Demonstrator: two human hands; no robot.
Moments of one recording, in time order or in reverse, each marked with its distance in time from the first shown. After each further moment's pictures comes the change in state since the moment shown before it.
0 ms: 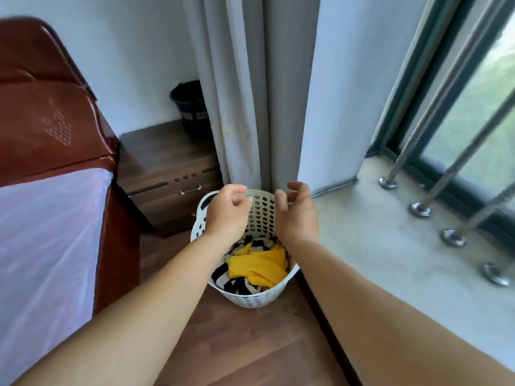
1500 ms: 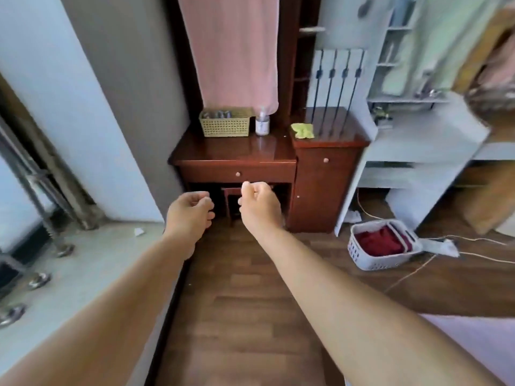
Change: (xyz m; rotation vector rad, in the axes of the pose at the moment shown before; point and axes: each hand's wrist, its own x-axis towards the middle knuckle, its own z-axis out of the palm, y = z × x) left_hand -1.324 0.120 0.018 0.102 -2.420 0.788; right_hand -1.193 0.013 -0.638 -0.002 2.420 0.944
